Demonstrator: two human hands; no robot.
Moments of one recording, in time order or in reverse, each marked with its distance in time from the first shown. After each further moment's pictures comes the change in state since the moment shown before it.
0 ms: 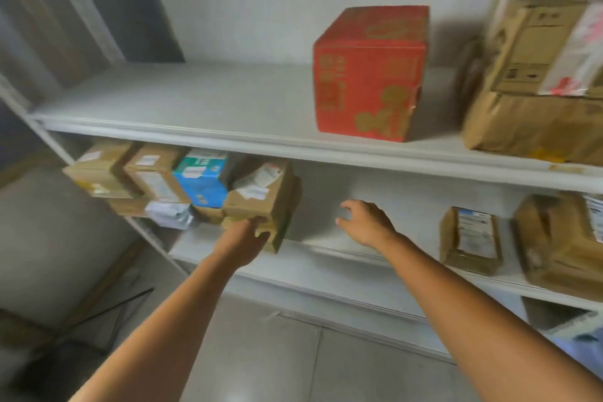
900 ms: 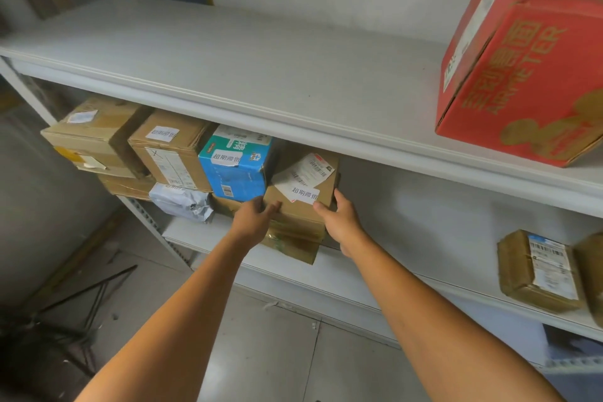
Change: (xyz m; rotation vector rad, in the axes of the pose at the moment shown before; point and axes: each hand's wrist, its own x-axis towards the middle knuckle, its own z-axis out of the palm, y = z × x) left_hand 0.109 -0.117 0.002 -0.728 -0.034 -0.259; right_hand 0.130 -0.117 0.146 0.750 0.032 0.222
